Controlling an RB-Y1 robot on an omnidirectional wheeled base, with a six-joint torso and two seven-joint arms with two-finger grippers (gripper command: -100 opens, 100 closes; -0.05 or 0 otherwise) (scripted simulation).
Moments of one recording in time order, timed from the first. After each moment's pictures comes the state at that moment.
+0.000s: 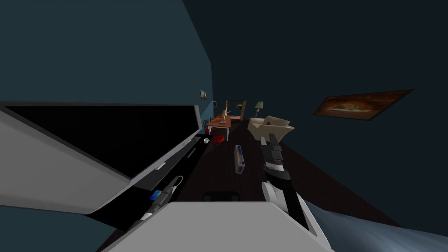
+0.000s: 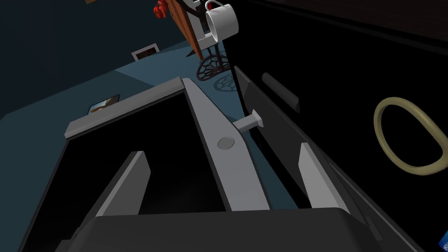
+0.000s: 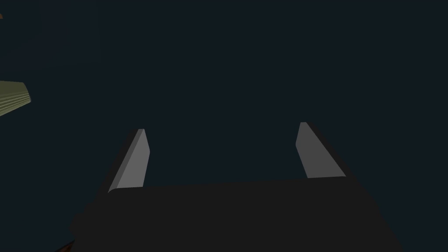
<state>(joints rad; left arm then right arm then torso) 0.71 0.54 -0.13 -1.48 0.17 -0.55 0.05 0.53 -0.01 -0.05 -2.34 0.09 -0.49 0.01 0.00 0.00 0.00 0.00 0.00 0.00</state>
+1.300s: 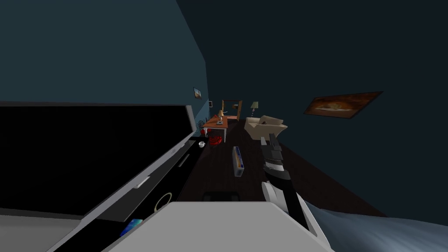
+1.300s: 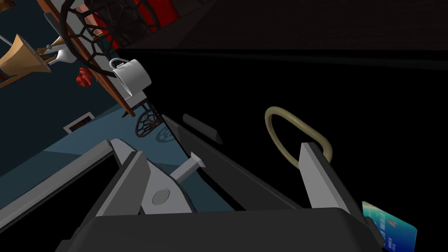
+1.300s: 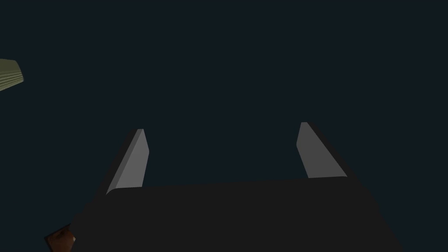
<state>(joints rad) 0.73 0.66 -0.27 -1.17 0.17 -0.59 0.06 0.53 -0.01 -0.05 -2.34 0.09 -0.49 0.01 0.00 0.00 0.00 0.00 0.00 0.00</state>
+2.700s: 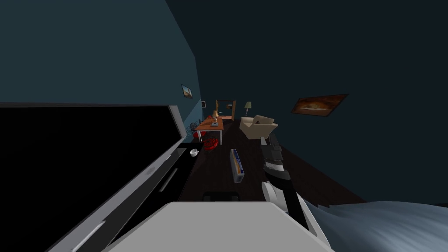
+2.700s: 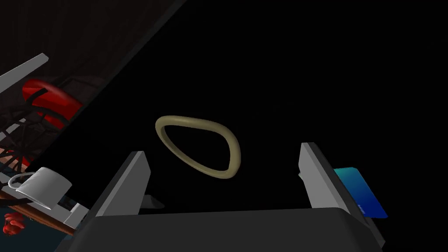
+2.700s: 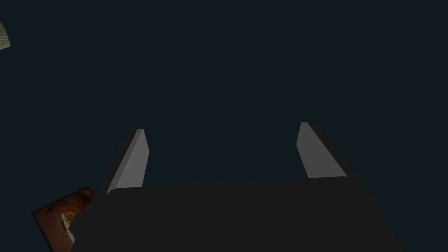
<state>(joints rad) 0.73 0.76 -0.51 -0.77 0.11 -0.59 0.04 0.53 -0.01 -0.05 -2.34 0.09 -0.49 0.01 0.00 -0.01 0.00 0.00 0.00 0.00</state>
